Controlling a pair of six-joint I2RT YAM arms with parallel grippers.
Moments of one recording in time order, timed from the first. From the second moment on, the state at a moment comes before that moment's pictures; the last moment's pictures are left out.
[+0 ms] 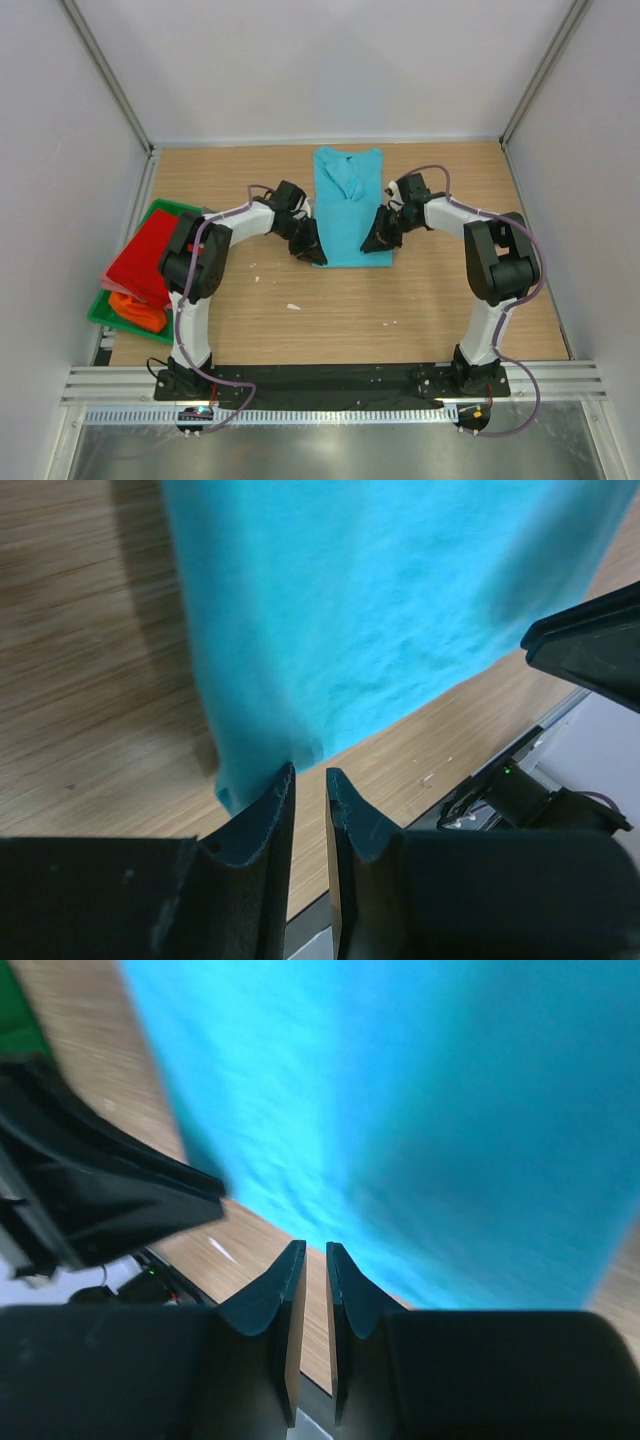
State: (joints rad) left arm -0.49 2.03 1.35 -0.48 0.58 -0.63; right arm 0.26 1.88 1.23 -0.44 -0.59 0.56
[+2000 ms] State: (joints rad) left arm -0.70 1.62 0.72 -0.03 0.33 -1.41; right arm 0.03 1.13 0.51 -0.50 -0.33 0.72
